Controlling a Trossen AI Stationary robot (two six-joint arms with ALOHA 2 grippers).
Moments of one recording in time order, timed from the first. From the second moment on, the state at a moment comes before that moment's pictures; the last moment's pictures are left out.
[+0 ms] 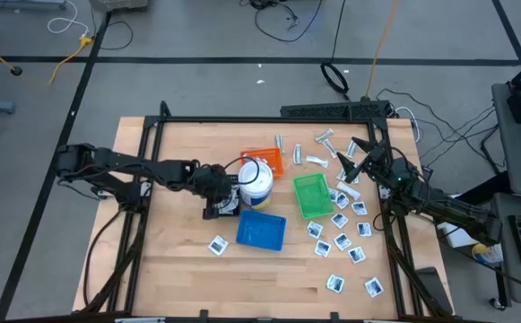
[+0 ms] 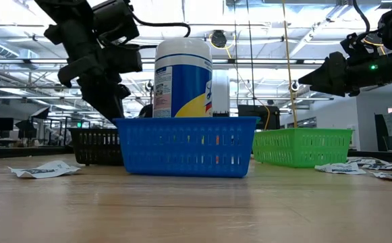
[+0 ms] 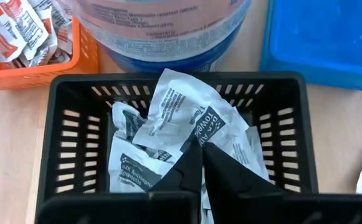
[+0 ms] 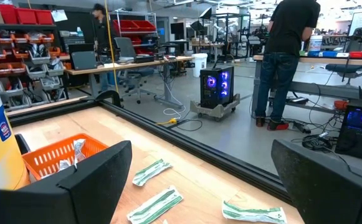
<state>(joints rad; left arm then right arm) 0.07 1.39 0.75 -0.37 0.04 0.07 -0.47 0.13 0.01 0.13 0.29 0.04</state>
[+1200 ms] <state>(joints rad) -0.04 1.16 0.89 -1.17 -0.16 -0.77 -0.47 0.13 0.01 0.13 0.29 0.04</state>
